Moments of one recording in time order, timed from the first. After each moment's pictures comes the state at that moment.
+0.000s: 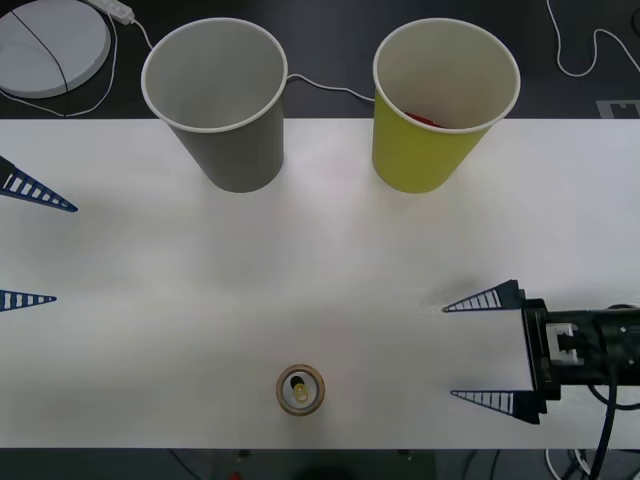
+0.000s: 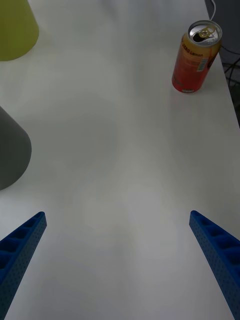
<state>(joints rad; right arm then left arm) -0.02 -0.66 0.00 -1.37 1.25 -1.47 0.57 -0.12 1.11 0.29 -1.73 -1.39 -1.57 -0.04</state>
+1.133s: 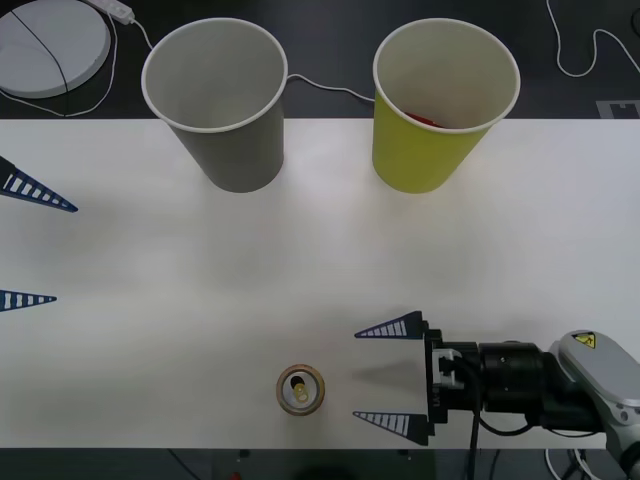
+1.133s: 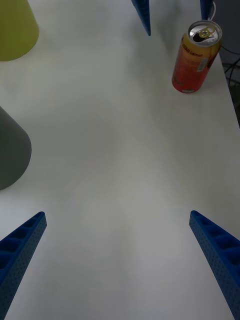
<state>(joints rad) -0.06 -0.47 0.28 -1.25 1.23 -1.24 0.63 -0.12 1.11 0.29 -1.73 -1.39 -1.57 -0.04</state>
